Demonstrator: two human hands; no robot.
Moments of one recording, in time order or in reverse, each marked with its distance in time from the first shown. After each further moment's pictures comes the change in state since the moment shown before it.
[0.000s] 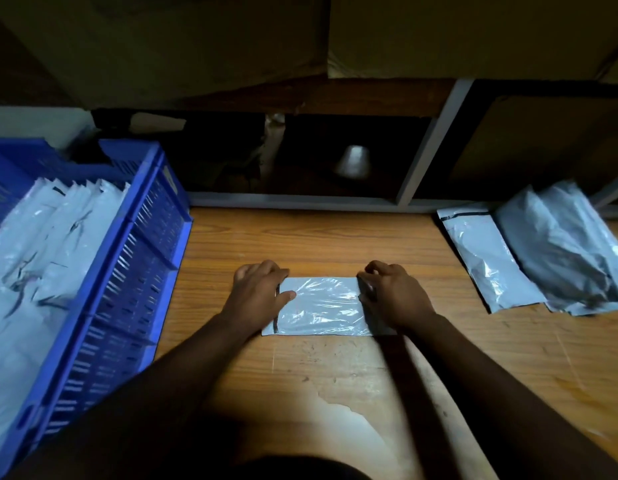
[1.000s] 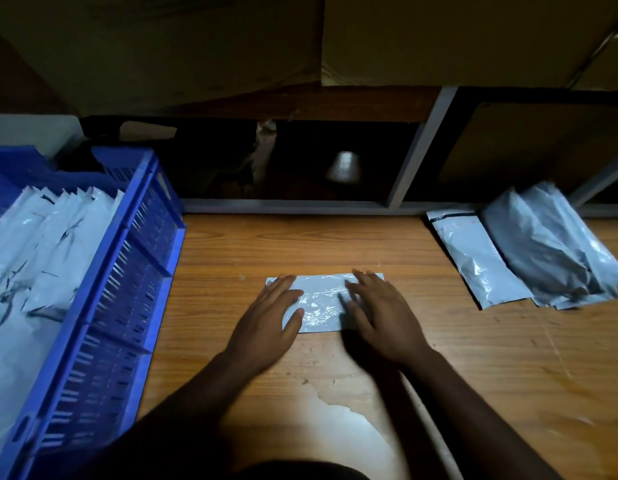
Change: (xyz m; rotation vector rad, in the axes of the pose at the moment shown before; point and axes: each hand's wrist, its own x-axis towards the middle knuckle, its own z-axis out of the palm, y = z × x) left_hand -0.044 0.020 0.023 -0.241 0.186 0.177; right_hand -0.047 -0.040 0.002 0.252 0.164 0.009
